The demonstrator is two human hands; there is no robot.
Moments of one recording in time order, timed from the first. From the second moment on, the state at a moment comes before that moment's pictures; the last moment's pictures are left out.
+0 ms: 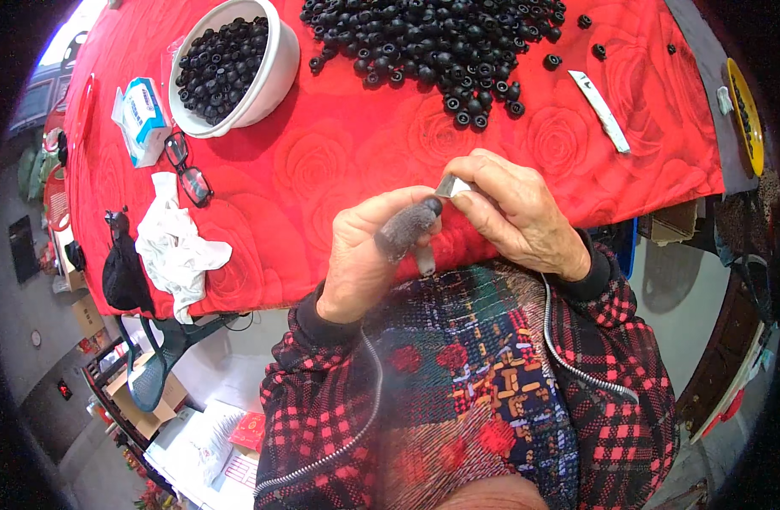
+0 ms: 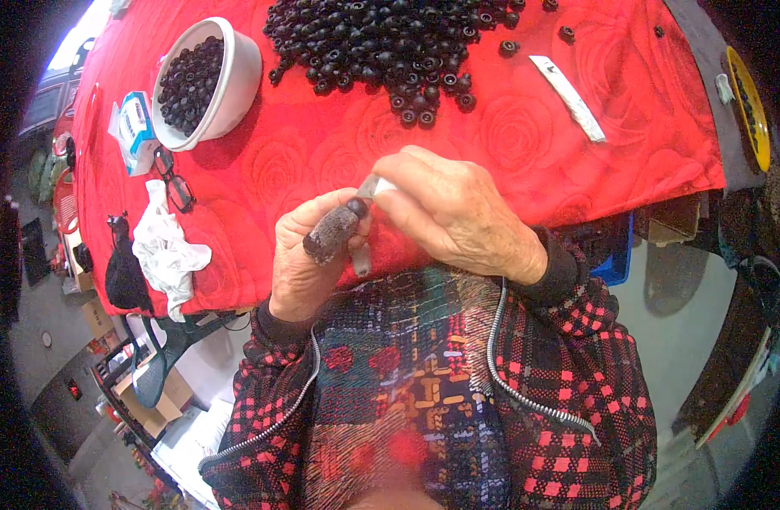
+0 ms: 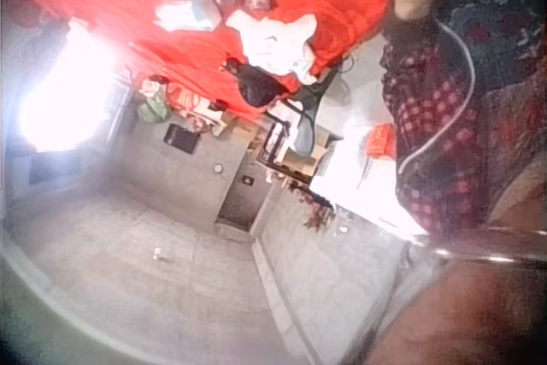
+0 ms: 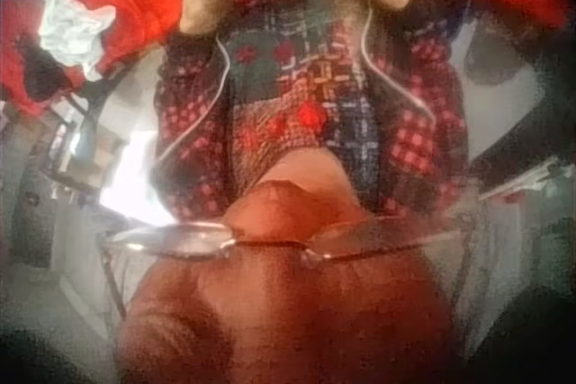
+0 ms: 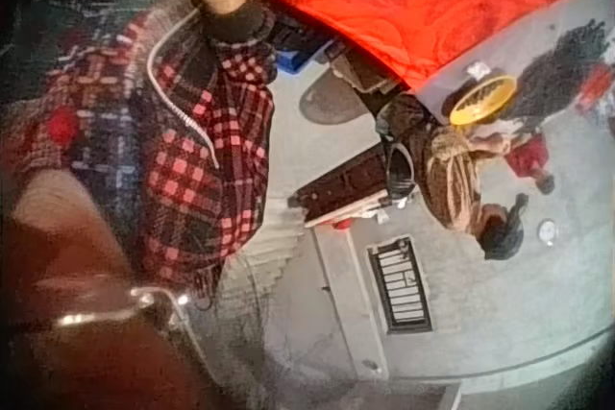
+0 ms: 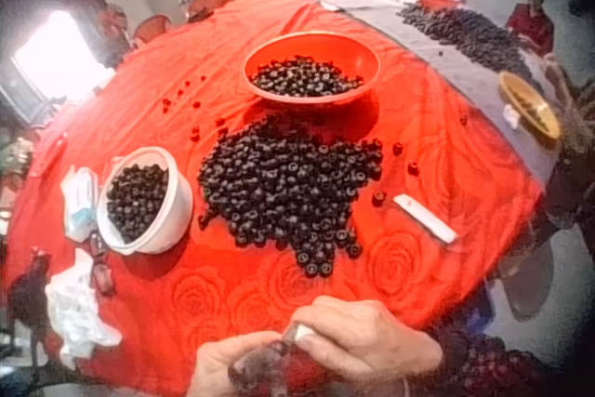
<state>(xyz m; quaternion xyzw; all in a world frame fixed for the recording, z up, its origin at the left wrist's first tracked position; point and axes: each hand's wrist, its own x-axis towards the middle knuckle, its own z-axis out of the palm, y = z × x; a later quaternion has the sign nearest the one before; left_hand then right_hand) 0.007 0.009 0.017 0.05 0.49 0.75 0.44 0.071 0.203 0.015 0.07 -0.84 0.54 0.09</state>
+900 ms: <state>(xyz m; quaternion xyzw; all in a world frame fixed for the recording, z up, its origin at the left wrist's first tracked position) 0.003 0.008 0.010 0.05 0.45 0.76 0.47 0.067 0.209 0.013 0.11 -0.82 0.56 0.07</state>
